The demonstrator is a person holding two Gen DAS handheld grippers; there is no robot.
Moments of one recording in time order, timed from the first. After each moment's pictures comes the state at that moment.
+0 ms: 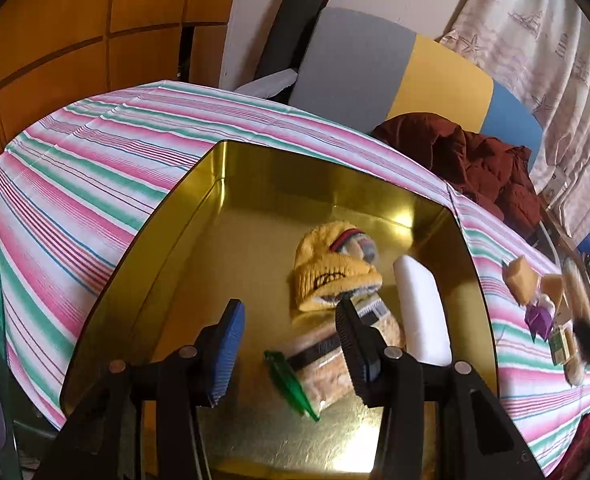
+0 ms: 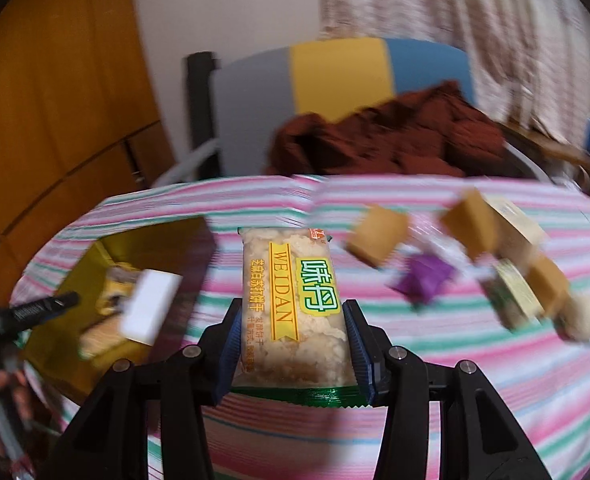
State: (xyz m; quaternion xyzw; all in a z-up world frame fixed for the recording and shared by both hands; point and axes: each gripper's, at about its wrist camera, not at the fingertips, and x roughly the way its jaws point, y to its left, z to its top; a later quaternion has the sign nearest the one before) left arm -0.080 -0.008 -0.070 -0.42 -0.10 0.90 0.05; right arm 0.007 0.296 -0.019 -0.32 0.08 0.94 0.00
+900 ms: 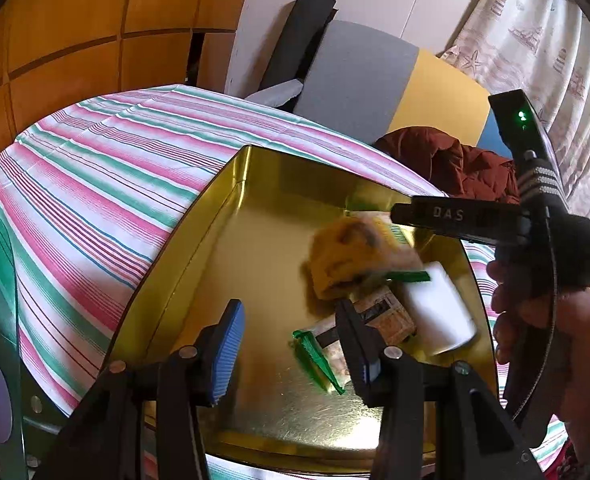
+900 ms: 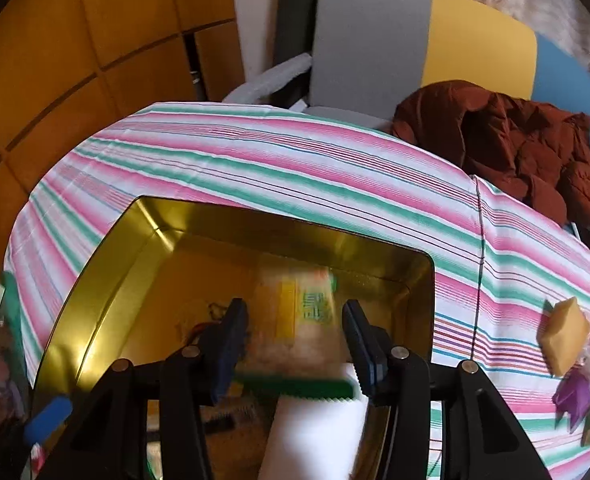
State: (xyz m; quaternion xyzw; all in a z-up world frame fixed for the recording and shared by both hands) left arm -0.059 -0.035 -0.066 -0.41 -0.12 0.90 0.06; right arm -0.174 0.134 -0.049 -0.46 -0.01 0.88 -0.07
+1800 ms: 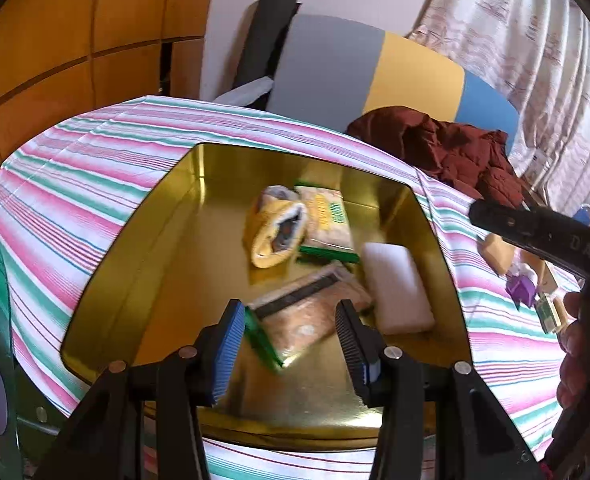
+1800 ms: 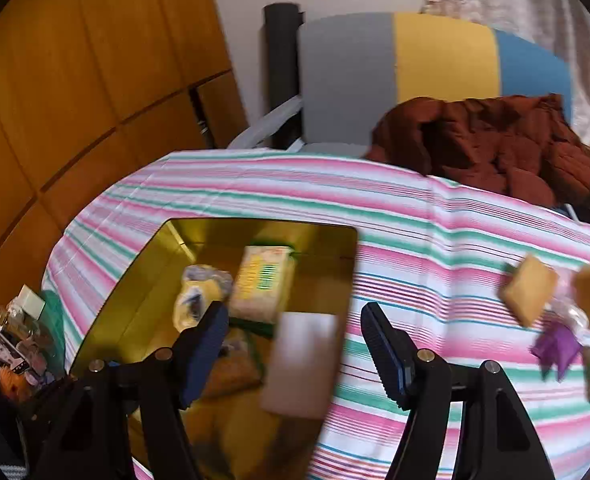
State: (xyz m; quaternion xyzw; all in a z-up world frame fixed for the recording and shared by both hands) left arm -0.040 0.014 -0.059 -0.41 -0.07 0.91 0.08; right arm -0.075 0.207 -0.007 -0.39 0.06 0.92 -0.07
